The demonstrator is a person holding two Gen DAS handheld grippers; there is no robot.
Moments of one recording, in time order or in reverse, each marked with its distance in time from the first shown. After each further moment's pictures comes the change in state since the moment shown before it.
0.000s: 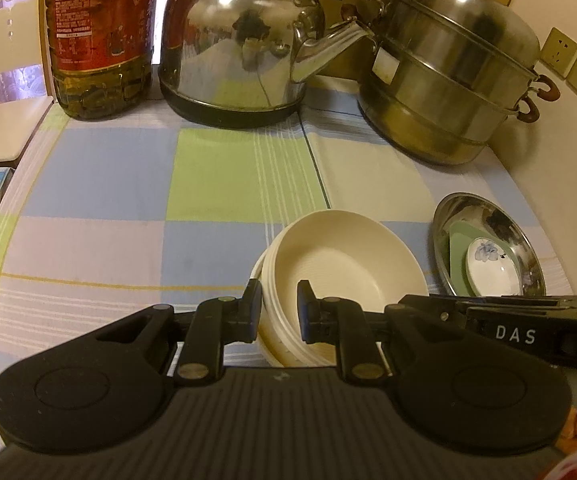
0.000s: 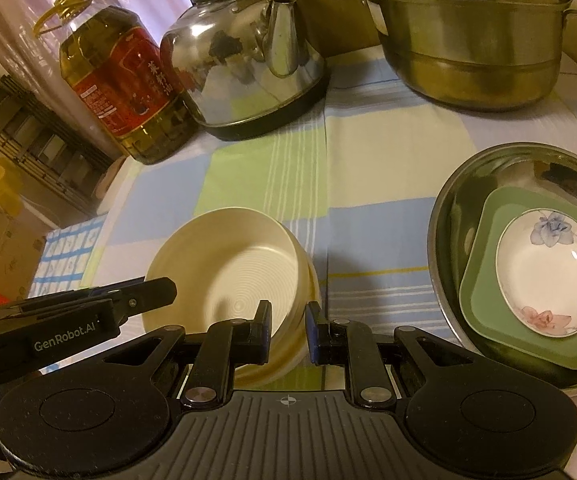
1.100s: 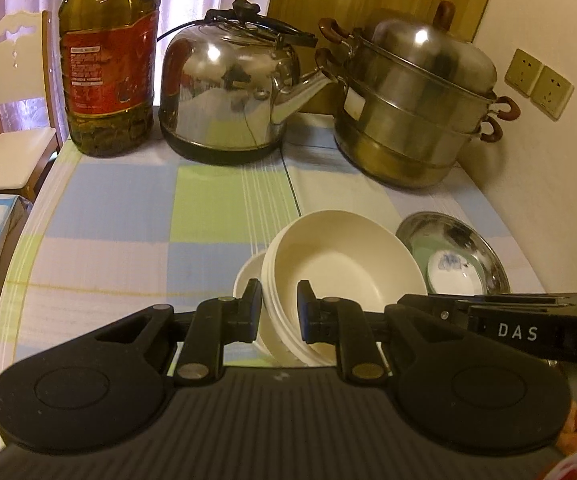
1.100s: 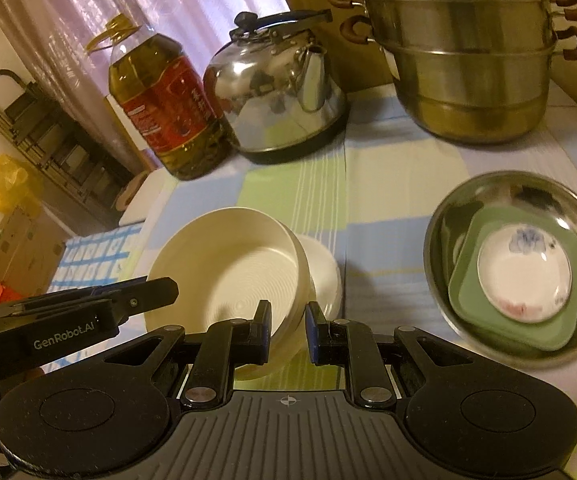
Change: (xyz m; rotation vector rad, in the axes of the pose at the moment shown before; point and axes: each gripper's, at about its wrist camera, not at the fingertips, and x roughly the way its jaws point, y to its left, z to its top) left arm -0.067 -0.017 -0.008 0.025 -0.101 -0.012; right arm -0.062 0.020 -0.015 -0.047 -0.088 0.034
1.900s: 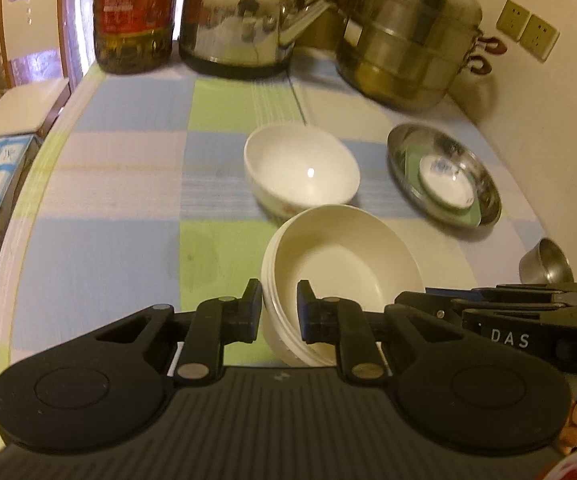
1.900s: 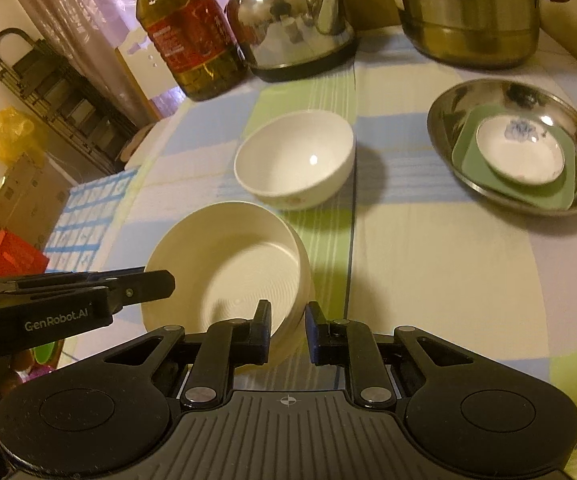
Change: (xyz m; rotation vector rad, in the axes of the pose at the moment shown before) left arm -0.051 0.000 -0.097 -0.016 0.113 0.011; right arm -0.028 0.020 -0.105 -0.032 0.098 -0.006
